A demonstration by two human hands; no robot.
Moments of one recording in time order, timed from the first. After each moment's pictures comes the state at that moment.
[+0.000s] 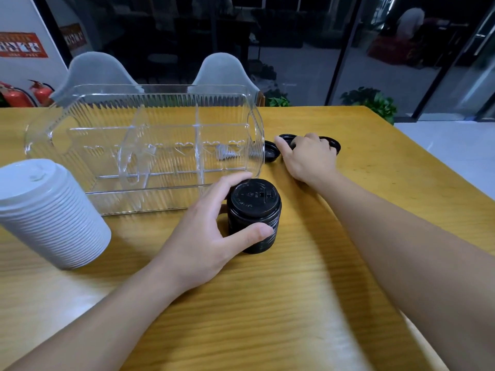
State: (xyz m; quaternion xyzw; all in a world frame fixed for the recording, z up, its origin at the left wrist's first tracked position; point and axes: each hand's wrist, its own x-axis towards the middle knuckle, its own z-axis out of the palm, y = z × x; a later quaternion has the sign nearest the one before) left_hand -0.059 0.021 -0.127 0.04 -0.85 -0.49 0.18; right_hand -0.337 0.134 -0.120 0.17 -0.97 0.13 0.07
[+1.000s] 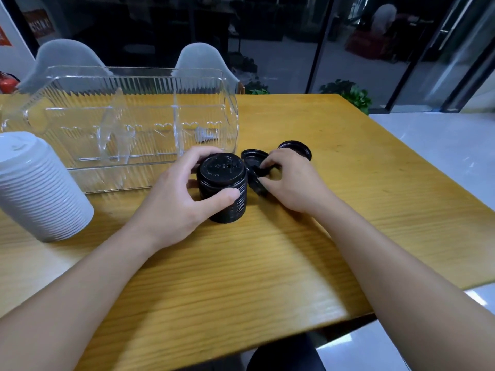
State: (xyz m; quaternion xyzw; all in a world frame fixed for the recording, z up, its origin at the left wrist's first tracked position) left_hand -0.053 0.014 -0.121 0.03 -0.86 -0.47 0.20; right_hand -0.233 0.213 -0.127 0.34 -0.90 0.27 0.03
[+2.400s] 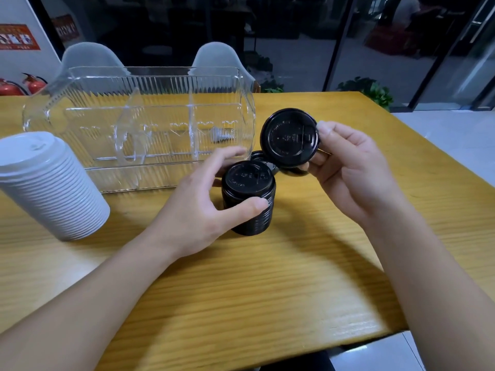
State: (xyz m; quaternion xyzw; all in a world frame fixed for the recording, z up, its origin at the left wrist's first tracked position) left_hand -0.050 0.023 -0.121 0.02 -0.88 -0.44 0.19; right_hand -0.215 0.244 -0.089 0.30 -0.54 0.77 -0.19
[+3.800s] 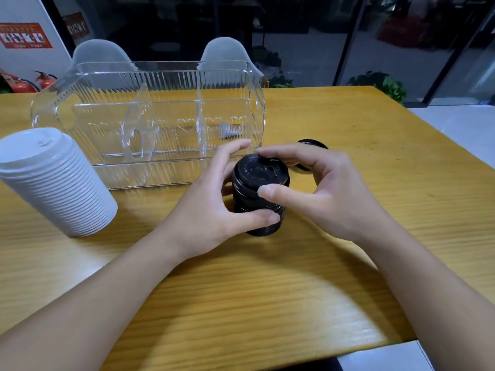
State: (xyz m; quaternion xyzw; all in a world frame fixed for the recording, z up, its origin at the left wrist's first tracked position) left_hand -0.055 0.023 -0.132 0.01 -0.84 -0.51 0.15; right_hand -0.181 0.231 -0.102 0.48 -0.72 0.50 -0.02
